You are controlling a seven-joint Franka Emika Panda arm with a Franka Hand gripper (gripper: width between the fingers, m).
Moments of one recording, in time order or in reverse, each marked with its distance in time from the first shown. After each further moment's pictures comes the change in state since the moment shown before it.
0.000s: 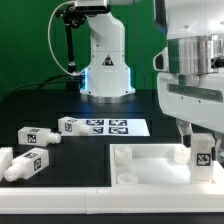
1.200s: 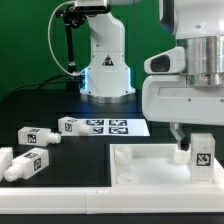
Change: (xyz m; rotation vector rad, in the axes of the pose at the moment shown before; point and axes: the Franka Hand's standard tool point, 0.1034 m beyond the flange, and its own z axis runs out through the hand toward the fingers) arm -0.007 0.000 0.001 -0.018 0.007 -0.888
